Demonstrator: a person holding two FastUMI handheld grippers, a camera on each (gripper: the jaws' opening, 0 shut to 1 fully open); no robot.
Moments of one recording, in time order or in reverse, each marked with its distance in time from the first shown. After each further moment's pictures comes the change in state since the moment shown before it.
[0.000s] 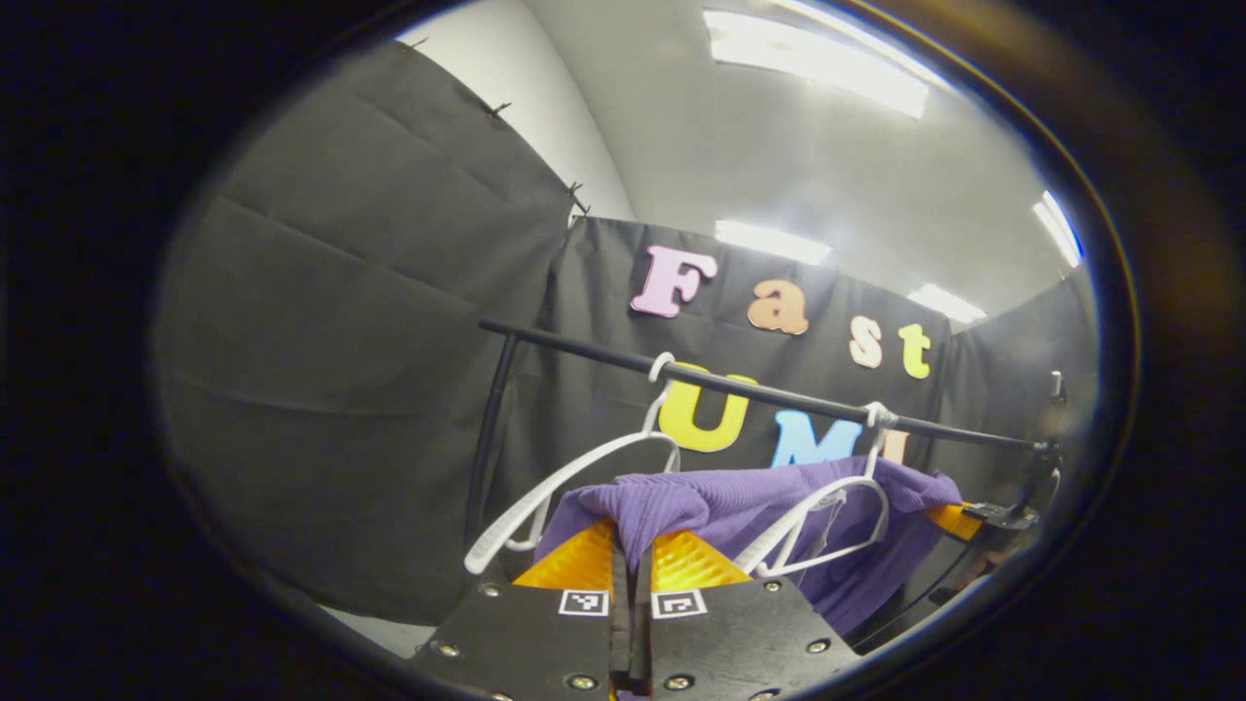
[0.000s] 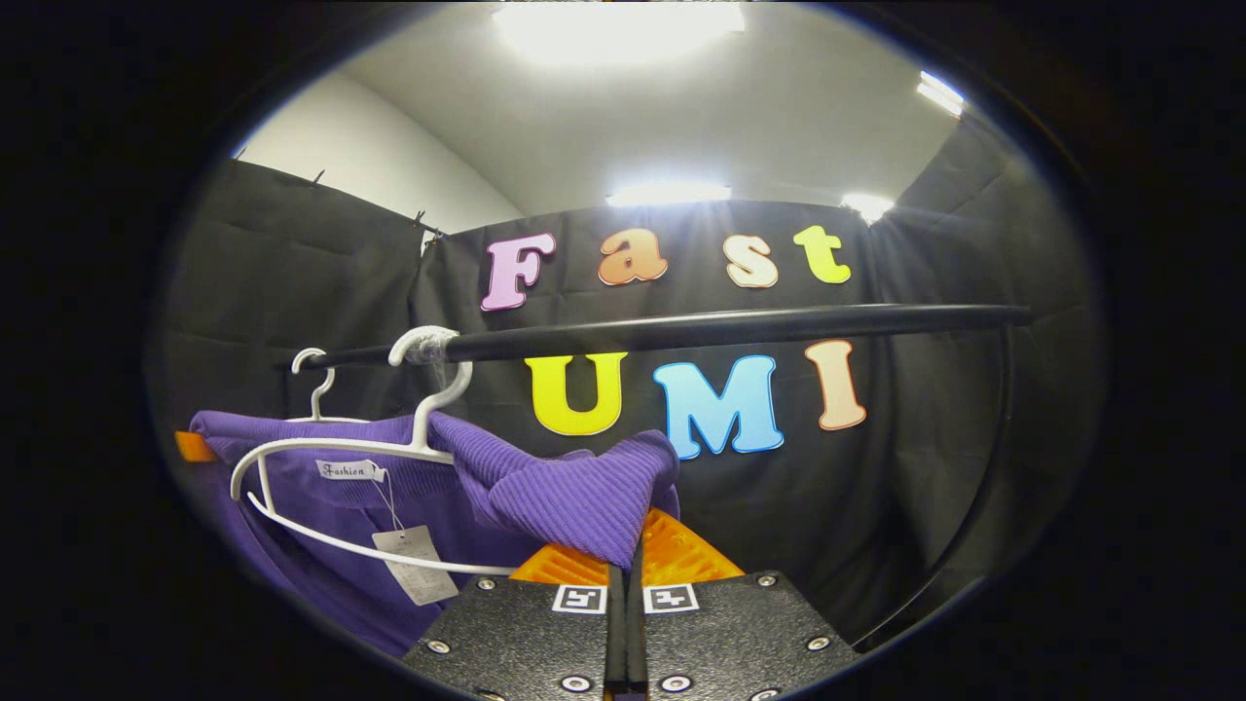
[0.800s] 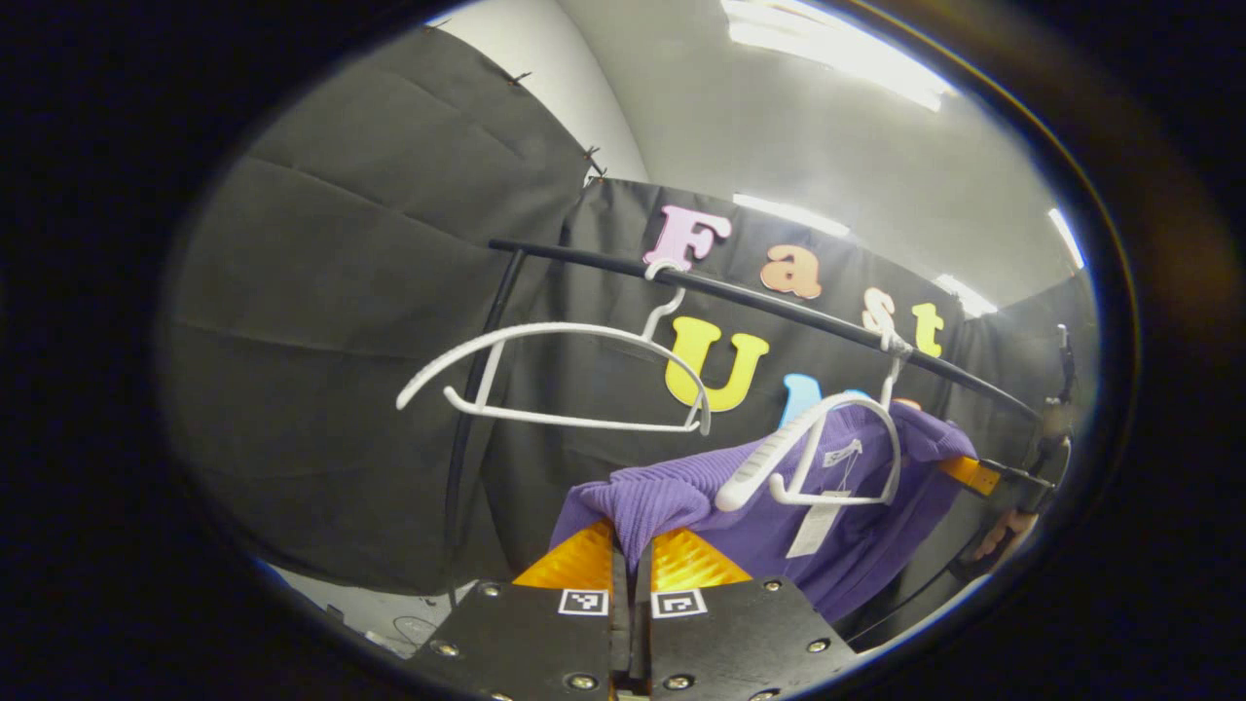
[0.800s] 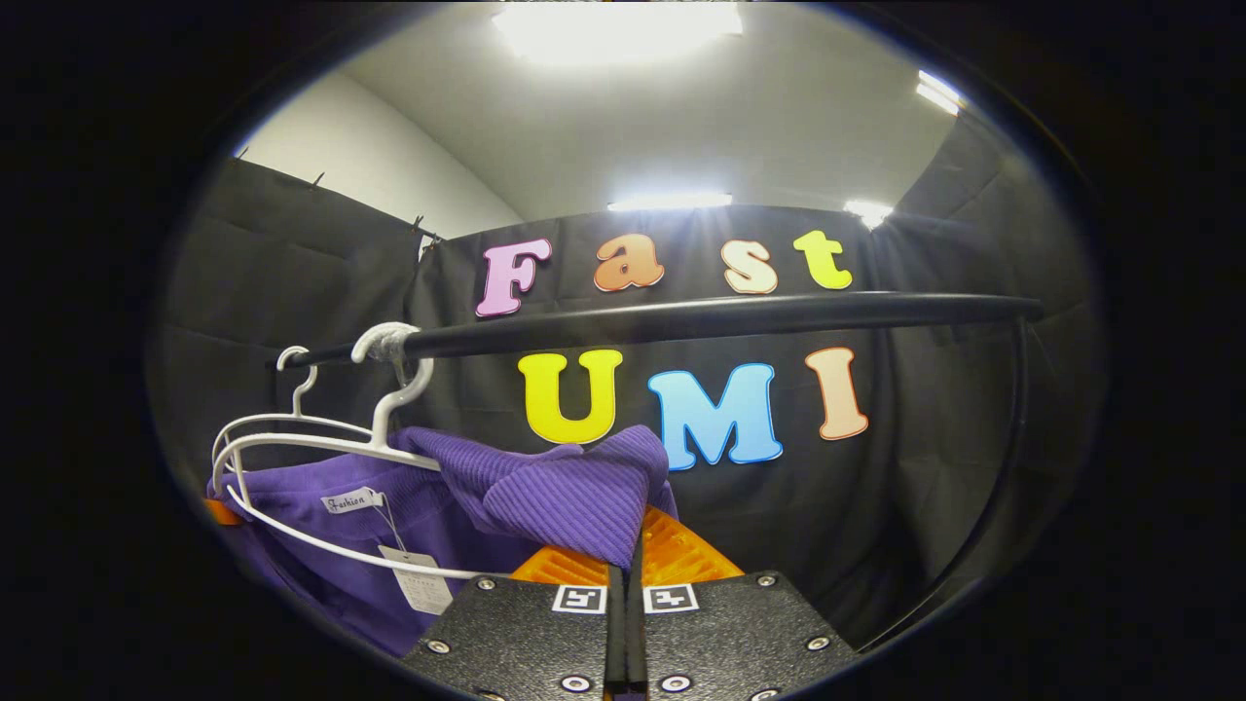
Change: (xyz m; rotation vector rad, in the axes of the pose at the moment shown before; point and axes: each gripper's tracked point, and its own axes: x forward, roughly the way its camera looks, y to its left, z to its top) left arm -0.007 -0.027 -0.086 -0.053 0.087 0.056; right arm 0.029 -0.031 -0.005 -0.009 -0.035 0.017
